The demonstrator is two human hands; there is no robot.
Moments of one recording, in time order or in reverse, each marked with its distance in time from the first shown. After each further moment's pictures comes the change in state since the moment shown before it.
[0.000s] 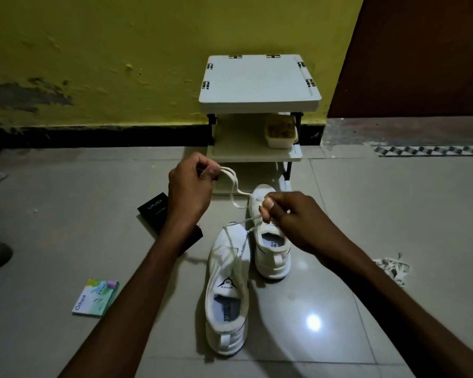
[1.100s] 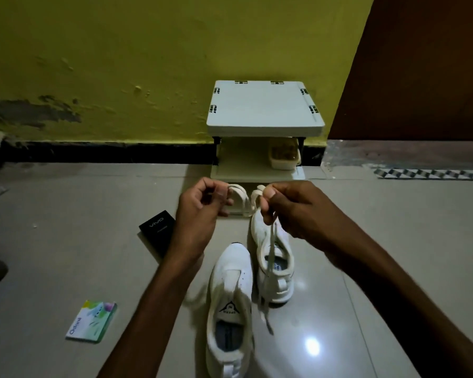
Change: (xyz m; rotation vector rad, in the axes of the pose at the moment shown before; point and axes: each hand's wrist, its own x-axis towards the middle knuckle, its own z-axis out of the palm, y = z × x) left_hand -0.019 0.014 -0.013 -0.579 -0.137 -0.095; right_hand 0.014 -0.049 -0.026 0.219 -0.047 -0.030
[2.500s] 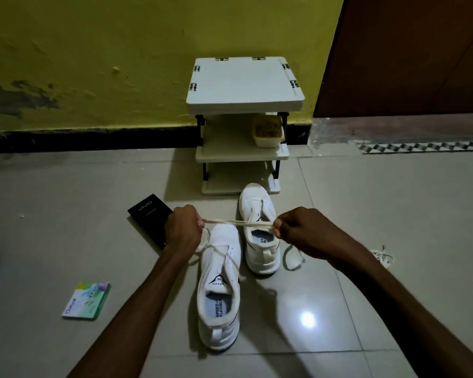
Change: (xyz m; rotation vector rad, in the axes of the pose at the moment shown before) left_hand 0.003 -0.103 -0.009 1.098 -0.076 -0.196; right_hand -0.037 0.074 -0.006 -0.448 -0.103 0.330
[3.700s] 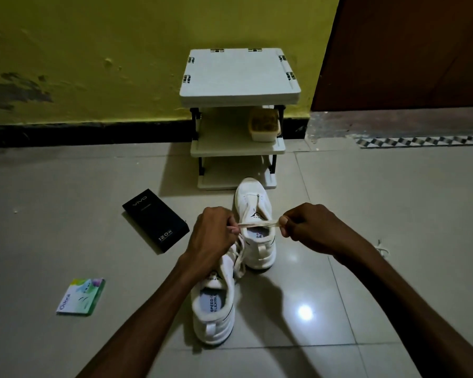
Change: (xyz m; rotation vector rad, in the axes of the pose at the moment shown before) left_hand -0.039 0.043 0.011 -0.139 -0.116 0.296; right_hand -0.003 0.016 -0.009 -0.069 0.012 0.069
